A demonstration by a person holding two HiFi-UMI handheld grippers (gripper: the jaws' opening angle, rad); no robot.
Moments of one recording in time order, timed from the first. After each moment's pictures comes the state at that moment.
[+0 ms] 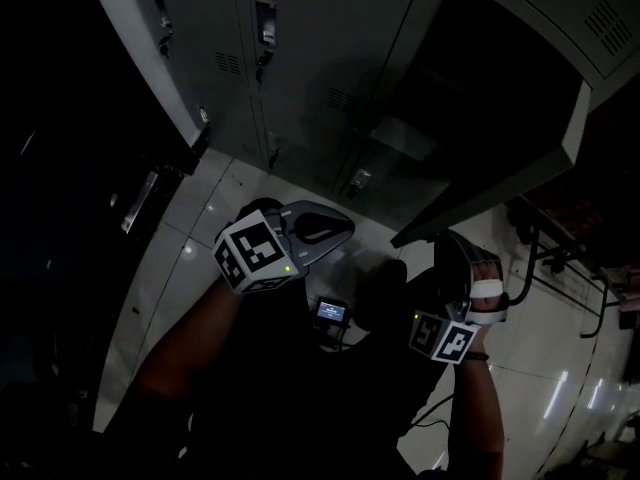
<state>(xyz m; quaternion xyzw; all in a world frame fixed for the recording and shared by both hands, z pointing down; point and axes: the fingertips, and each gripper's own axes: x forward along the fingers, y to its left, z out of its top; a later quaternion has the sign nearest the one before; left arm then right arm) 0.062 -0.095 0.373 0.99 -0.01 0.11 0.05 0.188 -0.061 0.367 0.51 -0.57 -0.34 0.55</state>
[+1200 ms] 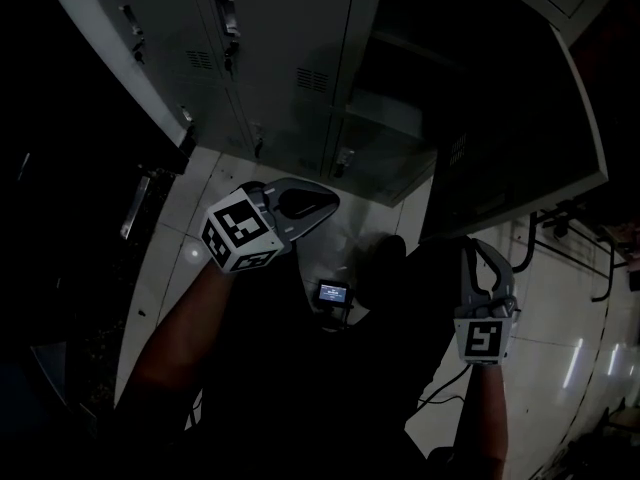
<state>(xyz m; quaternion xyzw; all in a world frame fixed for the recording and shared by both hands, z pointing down) 0.075 -0.089 0.375 0.99 0.00 0.12 0.04 0.244 0.027 0.355 0.62 -0.69 -0.13 0.35</state>
